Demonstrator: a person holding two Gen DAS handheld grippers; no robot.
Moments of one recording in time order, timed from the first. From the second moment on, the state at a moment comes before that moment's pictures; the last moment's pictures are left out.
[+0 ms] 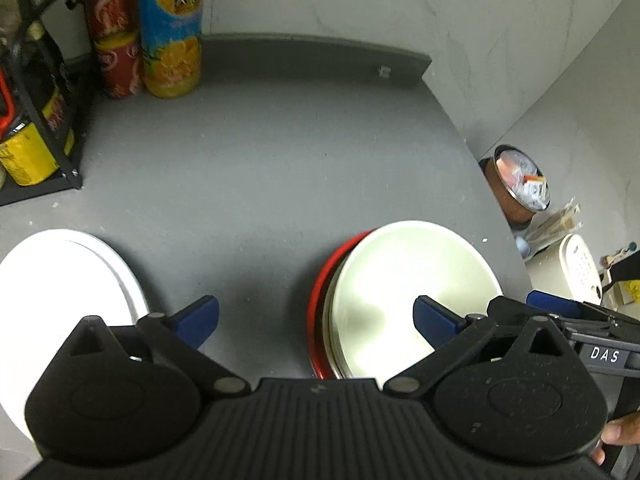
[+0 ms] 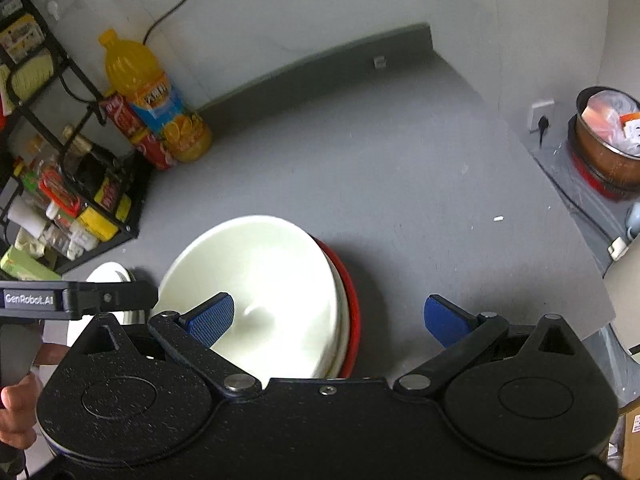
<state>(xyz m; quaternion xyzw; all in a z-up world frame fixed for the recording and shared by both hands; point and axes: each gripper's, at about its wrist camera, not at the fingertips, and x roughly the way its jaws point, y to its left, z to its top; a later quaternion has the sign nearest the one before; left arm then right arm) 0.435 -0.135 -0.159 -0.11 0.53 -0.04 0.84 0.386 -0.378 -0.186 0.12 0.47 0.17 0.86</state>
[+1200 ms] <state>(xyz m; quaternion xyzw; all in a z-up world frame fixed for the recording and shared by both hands) 0.455 -0.142 -0.231 -0.17 0.59 -0.03 0.79 0.432 -0.369 -0.236 0.13 0.57 0.24 0.77</state>
